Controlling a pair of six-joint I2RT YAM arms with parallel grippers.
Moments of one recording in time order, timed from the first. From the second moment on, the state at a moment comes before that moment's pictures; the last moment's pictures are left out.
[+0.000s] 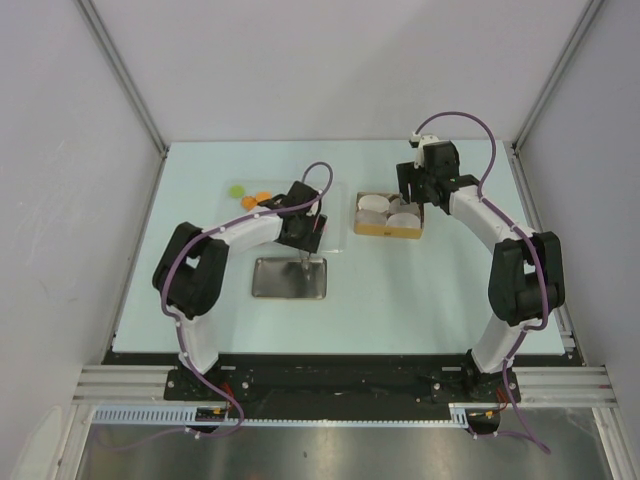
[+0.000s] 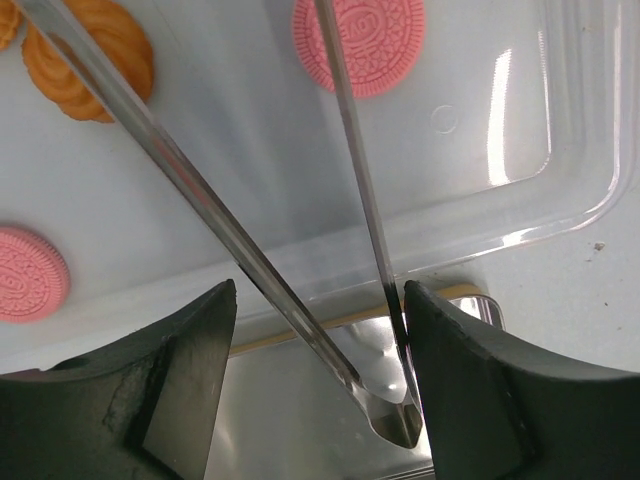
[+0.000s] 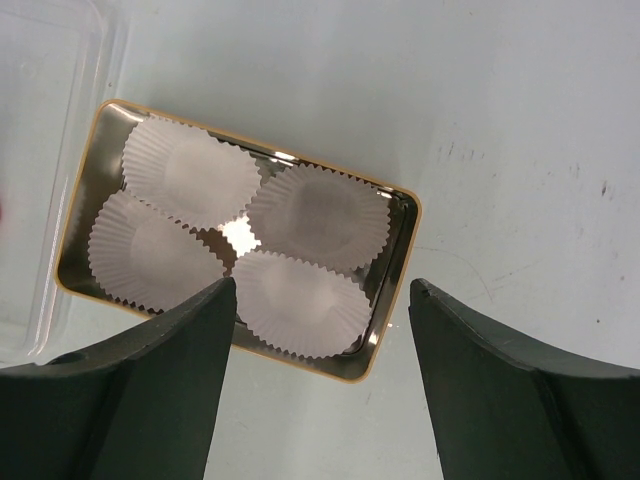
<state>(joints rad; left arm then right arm) -0.55 1.88 1.28 -0.48 -0.11 -0.20 0.24 1.75 1.36 -0.32 0.02 0.03</state>
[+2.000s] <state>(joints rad) -0.48 1.95 1.34 -0.47 -0.08 -0.21 0.26 1.75 1.34 -0.31 0.02 0.03</state>
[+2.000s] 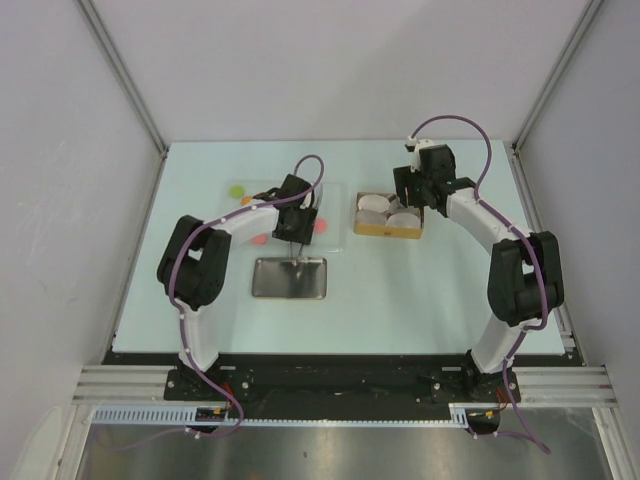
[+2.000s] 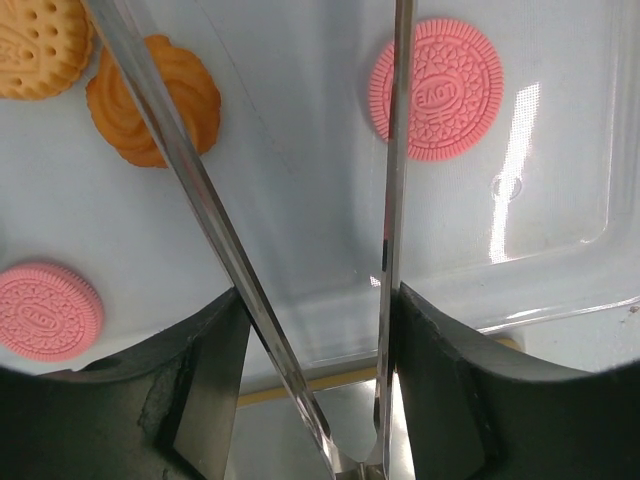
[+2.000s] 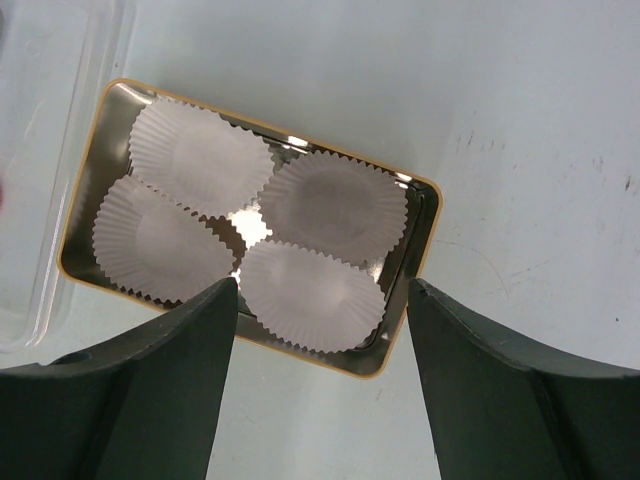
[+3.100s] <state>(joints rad) -0.44 1.69 1.31 -0.50 -0.01 -0.02 0.26 1.75 1.32 -0.31 -0.02 0.03</state>
